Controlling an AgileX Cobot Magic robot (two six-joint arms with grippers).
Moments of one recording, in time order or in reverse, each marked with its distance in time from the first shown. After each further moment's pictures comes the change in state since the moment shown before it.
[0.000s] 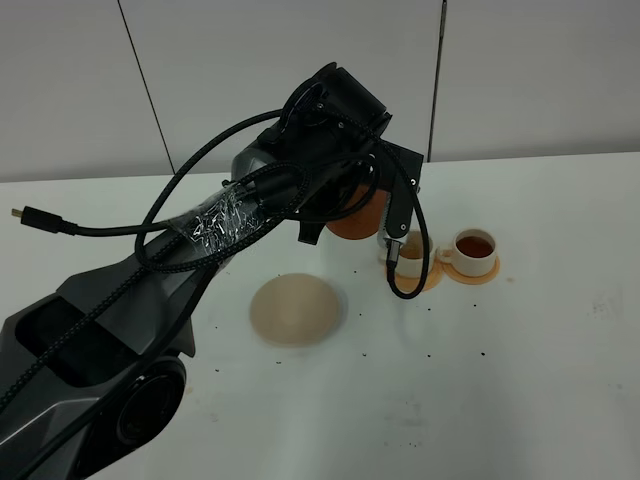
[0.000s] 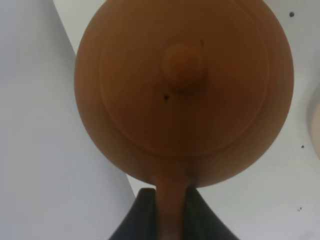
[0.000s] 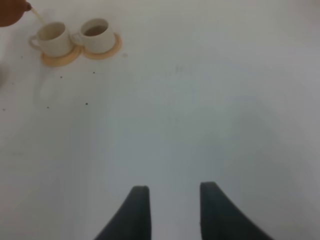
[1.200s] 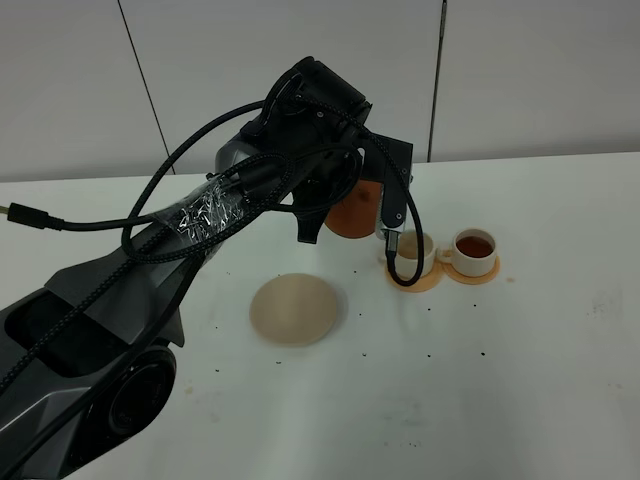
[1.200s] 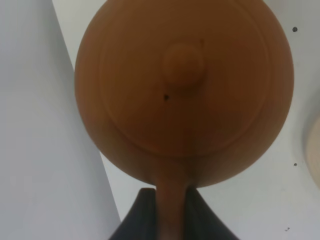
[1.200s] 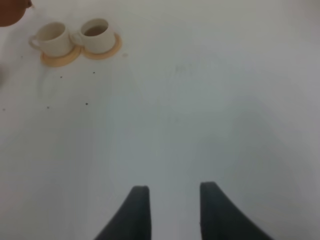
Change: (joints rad) left arm 0.040 0.000 0.000 -0.090 -0.023 -0.021; right arm 0.000 0.000 0.000 0.000 0.000 0.000
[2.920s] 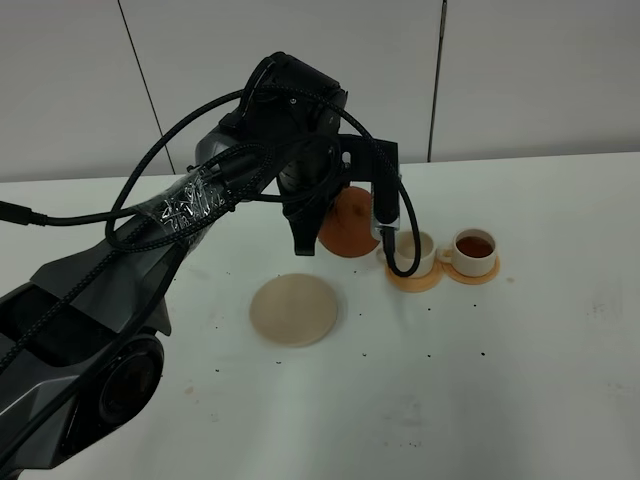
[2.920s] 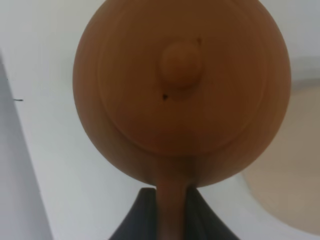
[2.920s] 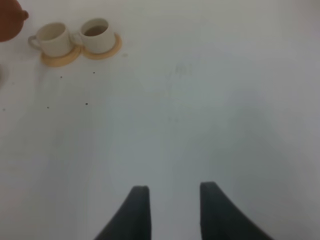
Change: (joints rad) left arm 0.047 0.000 0.000 -0.157 0.066 -0.019; right arm 0.000 0.000 0.000 0.000 0.000 0.000
